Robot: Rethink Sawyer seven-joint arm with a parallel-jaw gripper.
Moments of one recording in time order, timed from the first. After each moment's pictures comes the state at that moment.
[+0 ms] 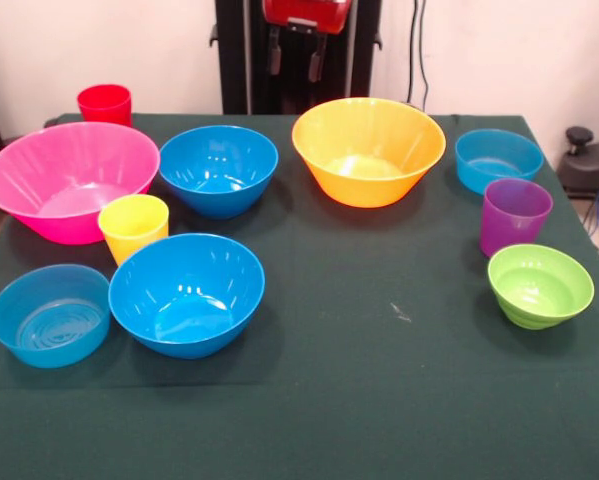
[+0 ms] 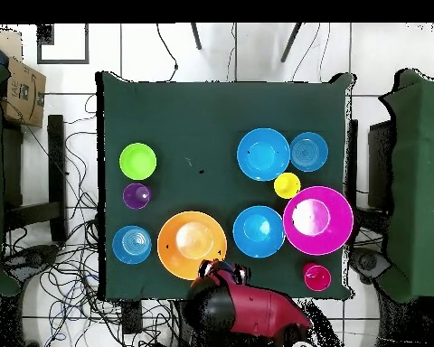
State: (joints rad) arm -0.30 -0.86 -0.10 2.27 -0.24 0.10 1.77
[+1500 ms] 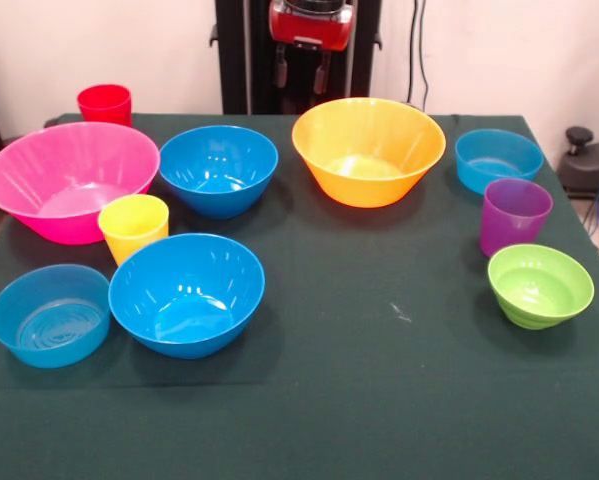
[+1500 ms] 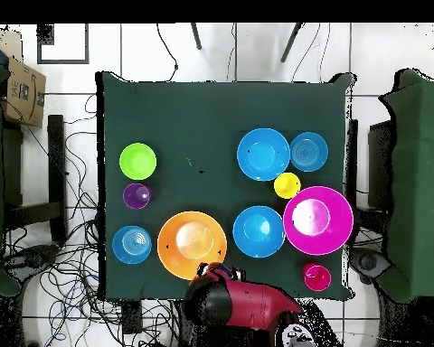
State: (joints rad) arm -0.29 -0.76 -0.11 2.24 -0.24 0.10 1.77
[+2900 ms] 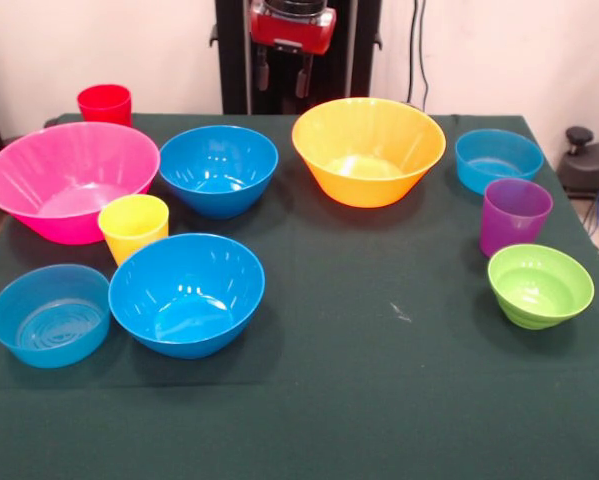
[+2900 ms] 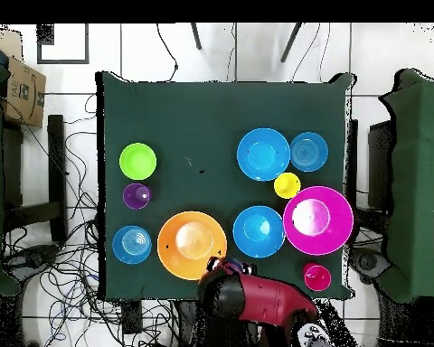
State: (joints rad) arm -0.34 -0.77 -0.10 2.21 -0.25 0.13 1.77
